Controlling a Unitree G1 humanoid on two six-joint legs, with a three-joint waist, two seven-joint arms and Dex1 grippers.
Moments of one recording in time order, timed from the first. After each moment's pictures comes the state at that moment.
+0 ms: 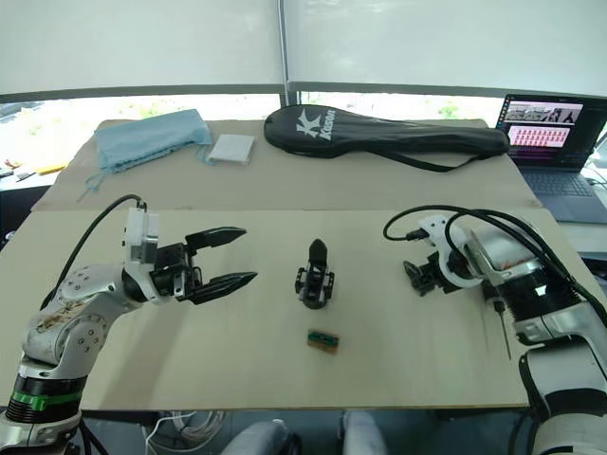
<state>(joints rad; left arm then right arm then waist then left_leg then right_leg) -0.30 0.60 0.13 -0.30 -0.72 0.42 -0.99 -0.79 -0.91 0.33 0.10 0.39 1.33 0.76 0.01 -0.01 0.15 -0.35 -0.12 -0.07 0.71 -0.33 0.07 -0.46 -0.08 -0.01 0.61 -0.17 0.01</state>
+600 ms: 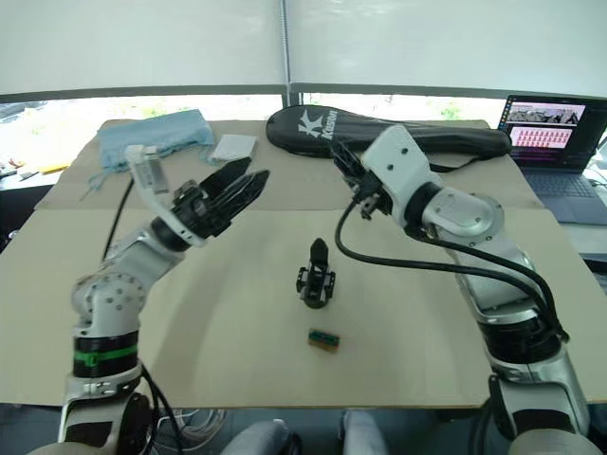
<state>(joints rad) -0.59 0.29 0.15 -0.17 -0.89 0.59 -0.58 -0.72 -0.65 0.14 -0.36 0.13 0.57 0.51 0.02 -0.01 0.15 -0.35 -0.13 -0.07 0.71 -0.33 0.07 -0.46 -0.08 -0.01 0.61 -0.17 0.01</state>
